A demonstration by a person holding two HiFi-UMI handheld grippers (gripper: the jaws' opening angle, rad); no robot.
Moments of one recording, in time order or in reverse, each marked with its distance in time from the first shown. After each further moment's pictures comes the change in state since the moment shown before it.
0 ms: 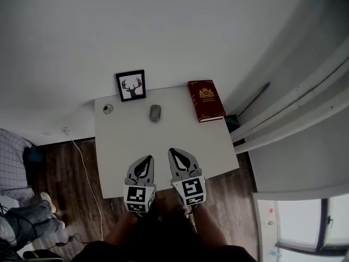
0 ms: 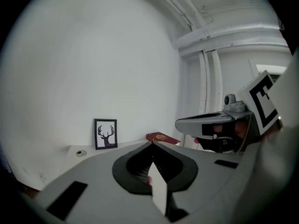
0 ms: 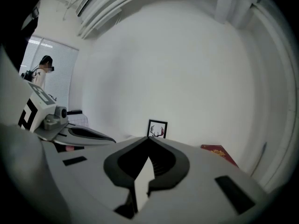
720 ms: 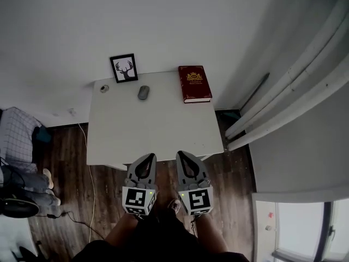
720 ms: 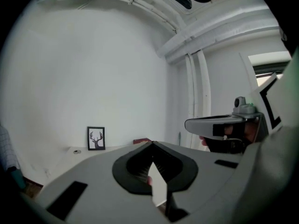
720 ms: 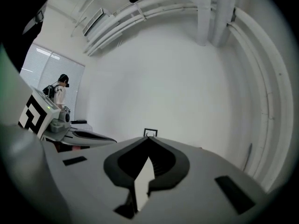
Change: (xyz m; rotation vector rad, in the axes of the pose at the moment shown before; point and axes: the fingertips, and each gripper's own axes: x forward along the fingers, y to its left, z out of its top) left arm -0.062 -0.204 0.005 0.047 -0.098 0.088; right arm -0.224 -0.061 -0.009 0.016 -0.190 -0.003
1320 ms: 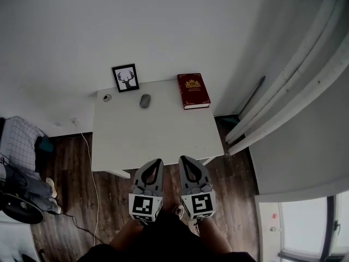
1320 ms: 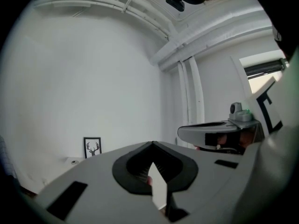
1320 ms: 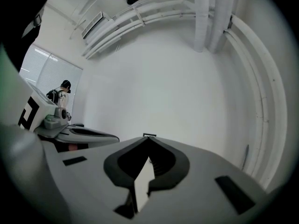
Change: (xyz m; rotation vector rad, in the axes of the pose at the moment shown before) left arm -0.024 -0.025 0.031 0.052 -0.063 -0.046; right arm -0.022 0.011 0.021 0.007 -0.044 -0.041
